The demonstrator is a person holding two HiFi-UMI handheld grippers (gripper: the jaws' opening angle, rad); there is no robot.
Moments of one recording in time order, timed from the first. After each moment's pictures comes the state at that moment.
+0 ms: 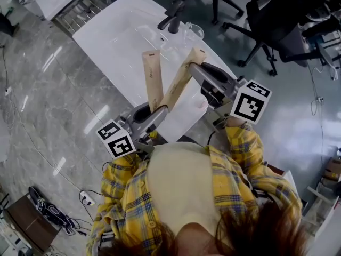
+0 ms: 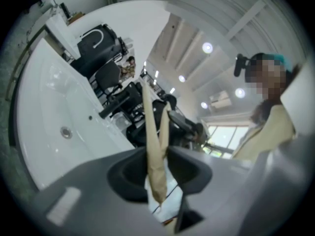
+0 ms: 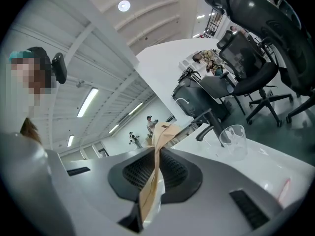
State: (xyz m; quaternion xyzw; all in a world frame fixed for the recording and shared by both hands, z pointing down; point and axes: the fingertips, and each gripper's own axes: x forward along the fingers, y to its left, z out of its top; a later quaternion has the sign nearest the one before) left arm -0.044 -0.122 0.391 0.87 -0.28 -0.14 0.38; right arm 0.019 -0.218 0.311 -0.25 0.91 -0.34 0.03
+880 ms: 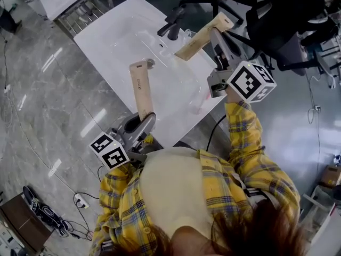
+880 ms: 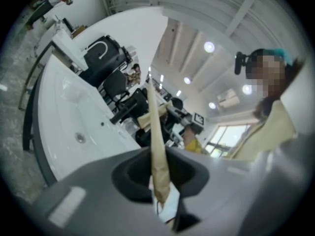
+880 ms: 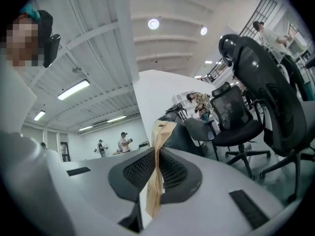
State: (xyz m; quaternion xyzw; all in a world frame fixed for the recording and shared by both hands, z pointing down) left arm -0.067 -0.109 0.398 0.86 -0.34 -0.14 0.36; right arm 0.072 -0.326 0.265 -0.43 0.89 -0.15 0.08
